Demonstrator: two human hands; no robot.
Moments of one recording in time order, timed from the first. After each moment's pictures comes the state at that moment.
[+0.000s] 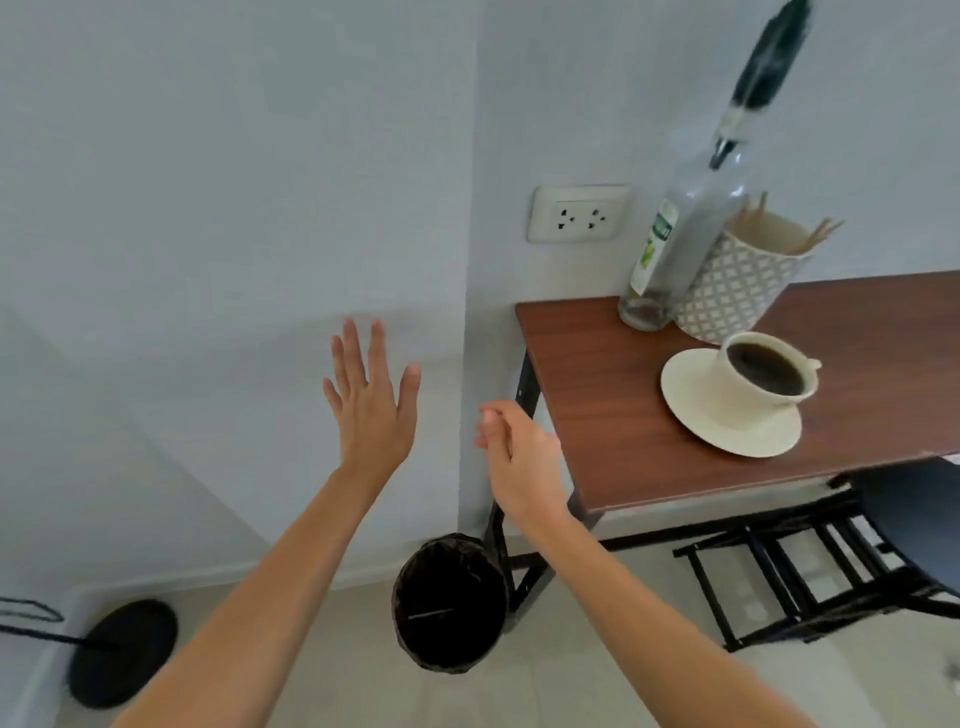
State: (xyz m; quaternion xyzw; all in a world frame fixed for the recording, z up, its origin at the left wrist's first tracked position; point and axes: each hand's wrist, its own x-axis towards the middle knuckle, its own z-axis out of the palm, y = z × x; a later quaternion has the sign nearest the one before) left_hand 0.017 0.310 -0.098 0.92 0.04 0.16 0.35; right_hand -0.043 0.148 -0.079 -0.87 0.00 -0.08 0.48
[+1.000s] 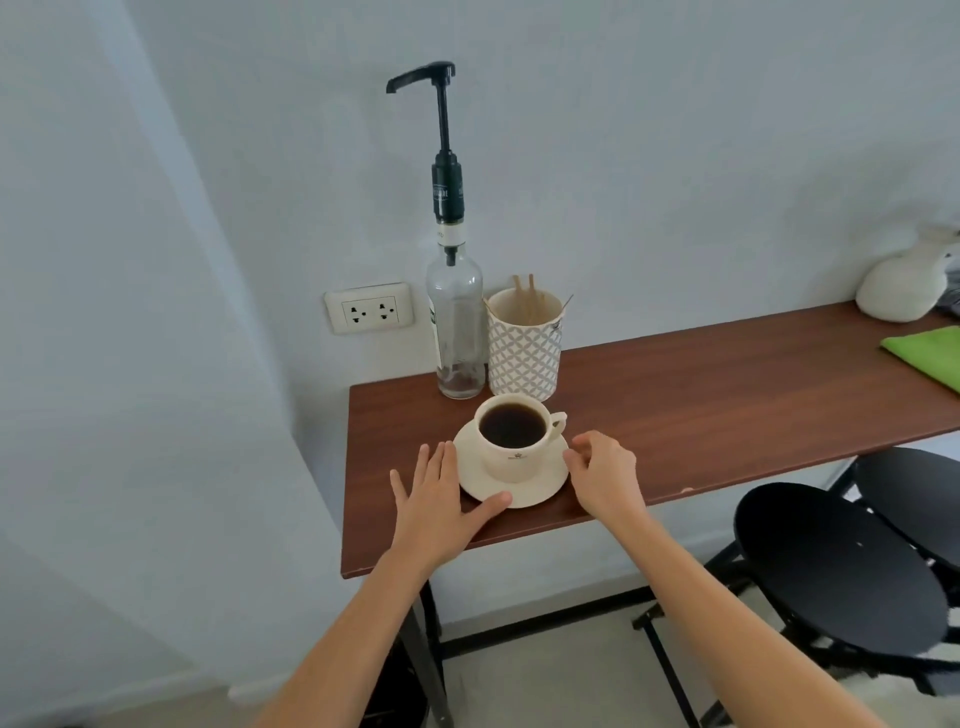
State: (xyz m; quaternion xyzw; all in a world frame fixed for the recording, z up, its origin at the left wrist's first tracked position) left_hand -0.034 0.014 -0.066 0.97 -0.06 -0.05 0.22; right_hand -0.033 -0.189 -0.038 -0.90 0.16 -0.03 0.40
